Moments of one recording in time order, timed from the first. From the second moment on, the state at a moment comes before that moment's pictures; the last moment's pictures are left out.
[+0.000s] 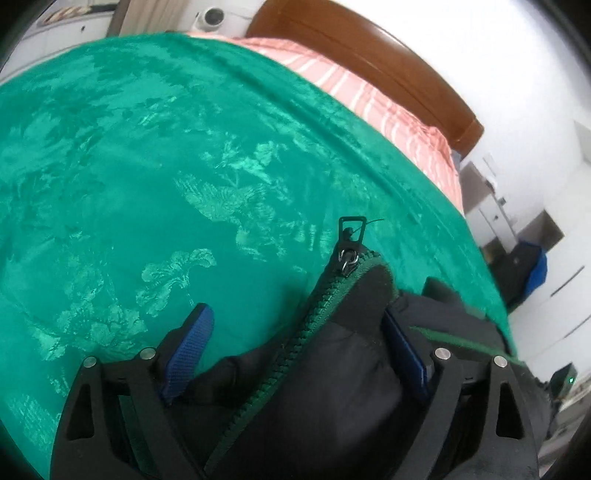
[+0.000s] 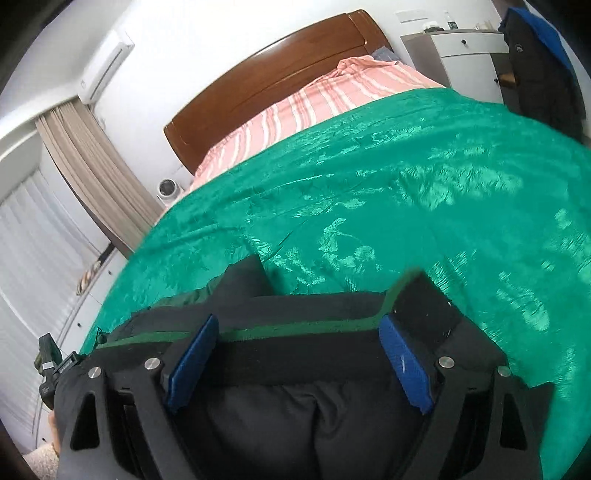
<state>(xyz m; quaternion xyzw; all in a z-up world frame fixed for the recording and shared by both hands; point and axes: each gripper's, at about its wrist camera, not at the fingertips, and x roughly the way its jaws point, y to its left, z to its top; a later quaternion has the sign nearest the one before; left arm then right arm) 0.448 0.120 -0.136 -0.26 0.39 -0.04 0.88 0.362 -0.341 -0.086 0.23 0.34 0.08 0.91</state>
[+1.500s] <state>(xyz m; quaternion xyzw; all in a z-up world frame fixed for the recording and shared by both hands) 0.461 0.096 -0.146 -0.20 0.41 -0.02 0.89 0.361 -0.356 -0.109 0.29 0.32 0.10 0.90</state>
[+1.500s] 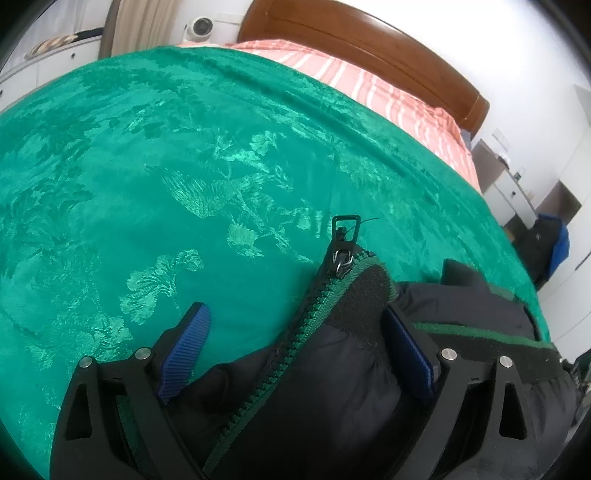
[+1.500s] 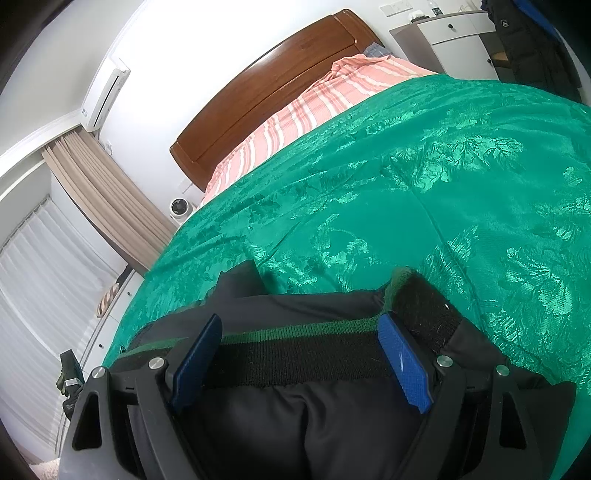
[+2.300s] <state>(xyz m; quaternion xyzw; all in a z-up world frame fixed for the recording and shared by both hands) 0.401 0.018 0.010 -0.07 0.37 -0.17 0.91 0.191 -0.341 0.031 0.14 0.27 0.12 0.94</state>
